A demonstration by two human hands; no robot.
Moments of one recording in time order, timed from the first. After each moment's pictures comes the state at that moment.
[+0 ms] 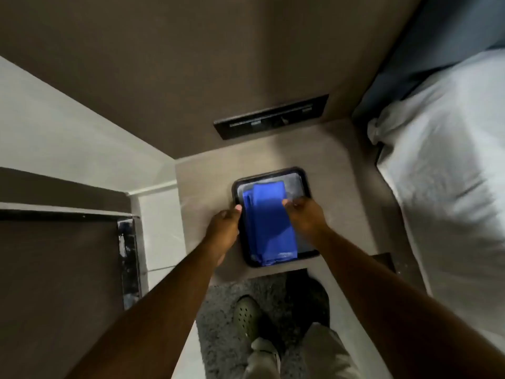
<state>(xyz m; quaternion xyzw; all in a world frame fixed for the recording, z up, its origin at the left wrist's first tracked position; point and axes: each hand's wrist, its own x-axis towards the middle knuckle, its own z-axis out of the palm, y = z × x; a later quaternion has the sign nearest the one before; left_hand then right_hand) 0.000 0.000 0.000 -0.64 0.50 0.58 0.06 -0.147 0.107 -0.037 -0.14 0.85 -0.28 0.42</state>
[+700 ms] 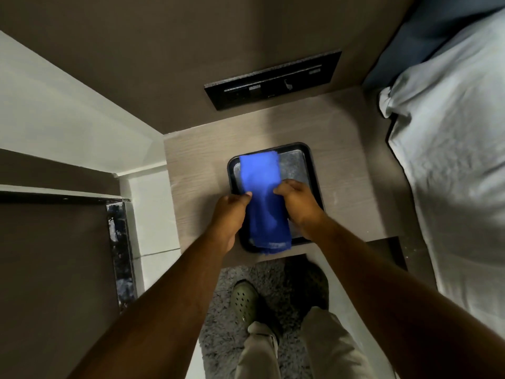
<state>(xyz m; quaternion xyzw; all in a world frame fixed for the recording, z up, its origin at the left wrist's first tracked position) -0.007 0.016 -0.053 -0.64 0.44 0.63 0.02 -0.118 0.099 -0.057 0.03 0.68 -0.49 0.54</state>
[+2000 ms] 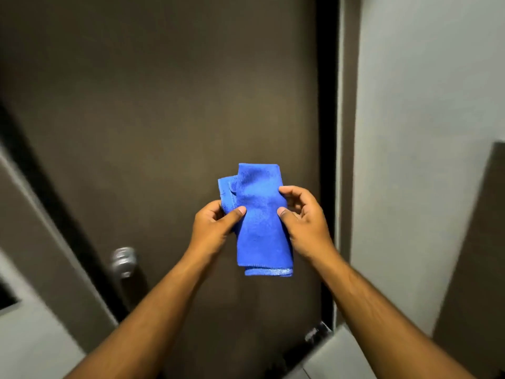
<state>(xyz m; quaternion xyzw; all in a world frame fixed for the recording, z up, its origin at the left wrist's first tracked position) 0.480 0.198 0.592 -0.55 0.47 0.25 -0.65 0.318 0.137 0.583 -0.61 0.22 -0.57 0.51</state>
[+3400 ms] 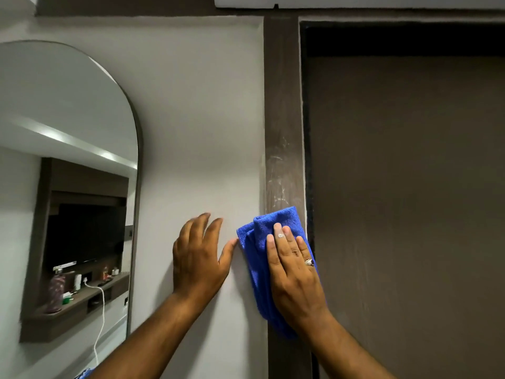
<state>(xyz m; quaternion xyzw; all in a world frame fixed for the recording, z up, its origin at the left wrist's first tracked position) 0.851 0.454 0.790 -0.70 0.29 -0.57 -0.33 0.752 0.298 0.754 -0.75 0.02 -0.63 -0.21</state>
